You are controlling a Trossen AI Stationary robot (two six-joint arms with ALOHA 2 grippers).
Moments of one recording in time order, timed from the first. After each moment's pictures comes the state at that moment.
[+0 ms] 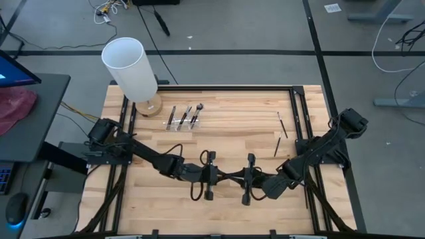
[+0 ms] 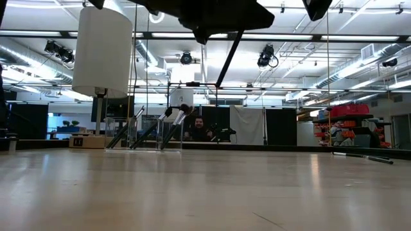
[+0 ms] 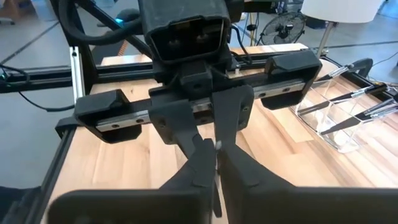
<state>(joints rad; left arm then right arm) -0.40 1.82 1.06 0.46 -0.38 0.04 0.65 1.53 0.92 0.18 0.77 0.33</state>
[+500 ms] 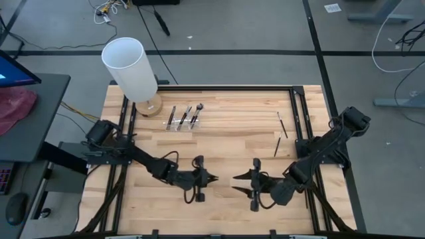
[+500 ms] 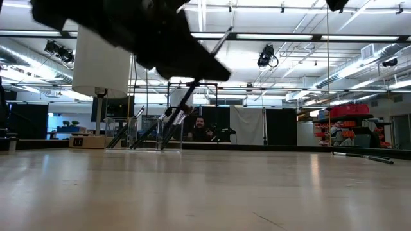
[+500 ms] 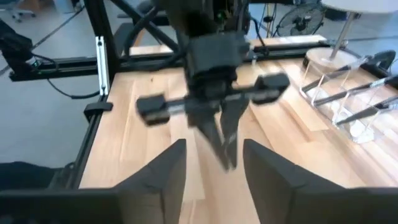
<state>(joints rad) -0.46 1.81 0.91 0.44 -0.49 -0.16 0.73 1.49 0.92 0.09 0.77 0.38</state>
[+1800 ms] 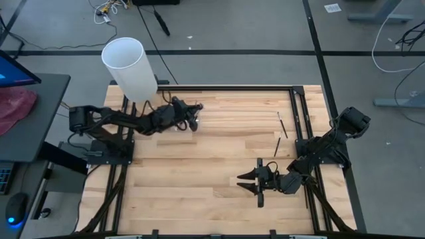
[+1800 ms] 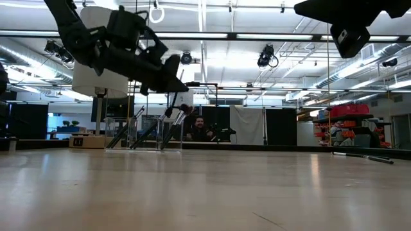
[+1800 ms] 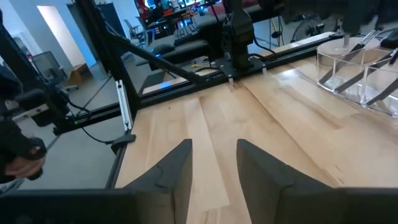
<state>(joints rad) 0.28 1.50 0.52 0.80 -0.34 -0.13 0.74 1.49 0.57 0.71 0.77 0.43</state>
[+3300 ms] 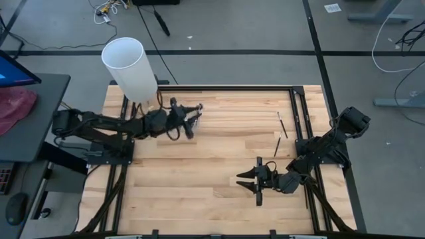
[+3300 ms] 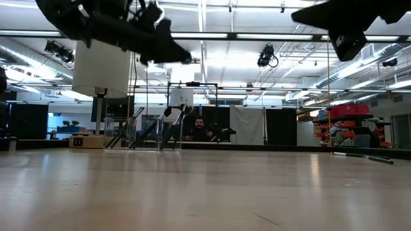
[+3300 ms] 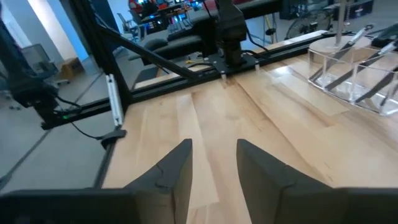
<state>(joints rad) 0.13 1.28 0.55 0.65 -0.39 0.06 0.72 1.49 0.57 0.69 0.77 0.43</state>
